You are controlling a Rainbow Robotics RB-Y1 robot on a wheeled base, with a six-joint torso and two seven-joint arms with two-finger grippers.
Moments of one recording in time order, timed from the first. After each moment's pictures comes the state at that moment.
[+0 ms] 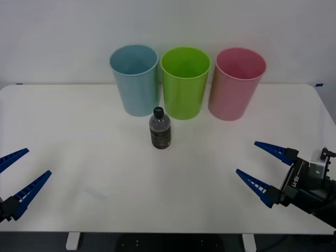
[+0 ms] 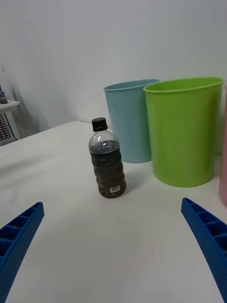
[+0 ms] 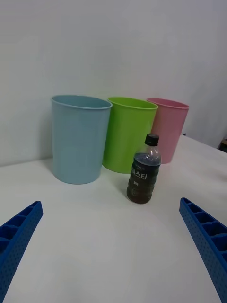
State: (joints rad) right arm 0.17 -0.40 -0.22 -1.62 1.09 -1.15 0.05; left arm 0.35 0.40 0.52 -1.66 -0.96 -1.22 0.00
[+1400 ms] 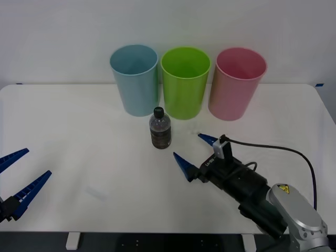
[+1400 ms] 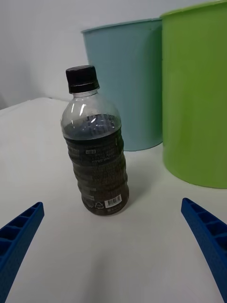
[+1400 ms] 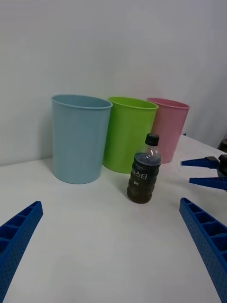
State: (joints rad) right arm -0.06 -0.25 0.25 -1.43 1.16 -0.52 0.23; left arm 0.35 0.40 0.52 -1.66 -0.96 -1.22 0.00
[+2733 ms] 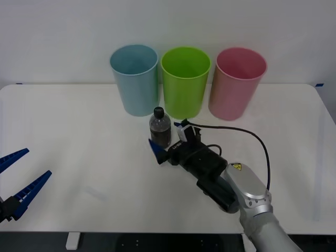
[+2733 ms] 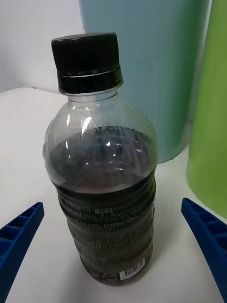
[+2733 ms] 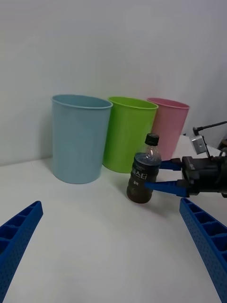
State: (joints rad) right arm -0.33 -0.02 0.20 -1.10 1.31 -0.41 0.27; left arm 0.35 0.40 0.52 -1.66 -0.96 -1.22 0.00
